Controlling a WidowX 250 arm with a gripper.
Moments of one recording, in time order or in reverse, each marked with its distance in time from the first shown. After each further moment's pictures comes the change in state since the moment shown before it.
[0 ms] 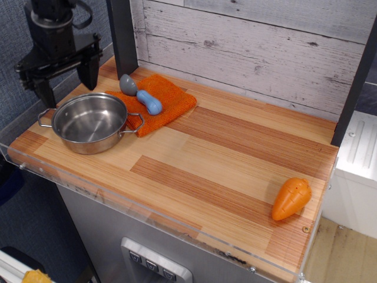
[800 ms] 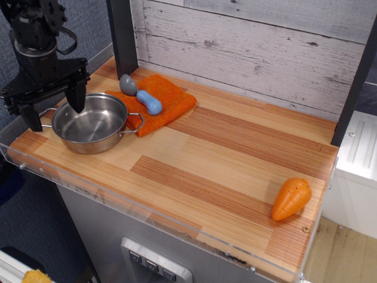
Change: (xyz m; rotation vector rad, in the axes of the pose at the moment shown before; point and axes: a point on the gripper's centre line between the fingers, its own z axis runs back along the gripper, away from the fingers) arm -0.007 0.023 -0.019 0.003 0.004 -0.019
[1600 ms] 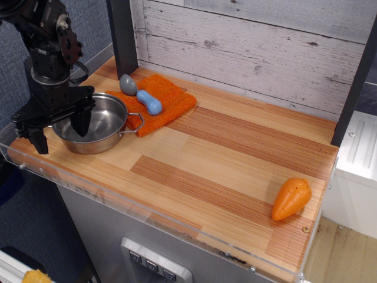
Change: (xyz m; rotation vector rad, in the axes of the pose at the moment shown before) arm -0.010 0.002 -0.032 0.079 0.007 0.012
